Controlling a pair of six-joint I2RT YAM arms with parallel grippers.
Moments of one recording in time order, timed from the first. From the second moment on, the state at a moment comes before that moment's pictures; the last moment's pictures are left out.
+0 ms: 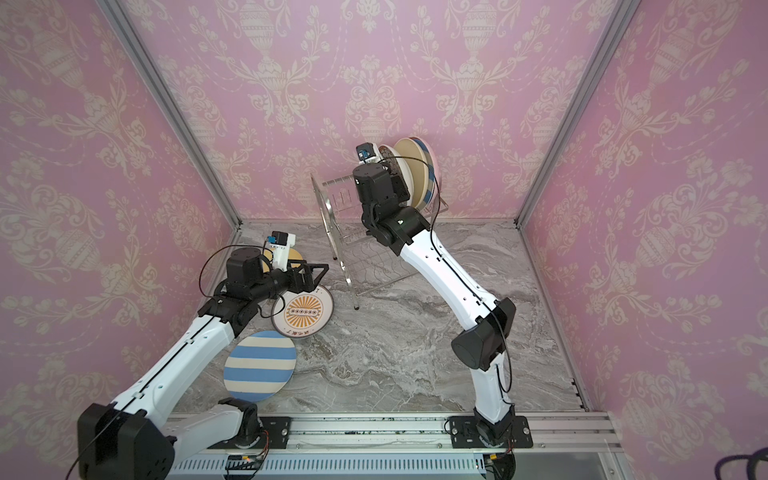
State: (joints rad) left arm -0.21 1.14 0.88 -0.14 0.46 -0.29; right arm 0.69 1.99 2.31 -0.52 0.87 -0.26
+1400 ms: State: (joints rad) left arm -0.05 1.11 0.90 -0.26 0.28 -0.31; right arm 0.82 1.76 2.28 -0.67 0.82 -0.20
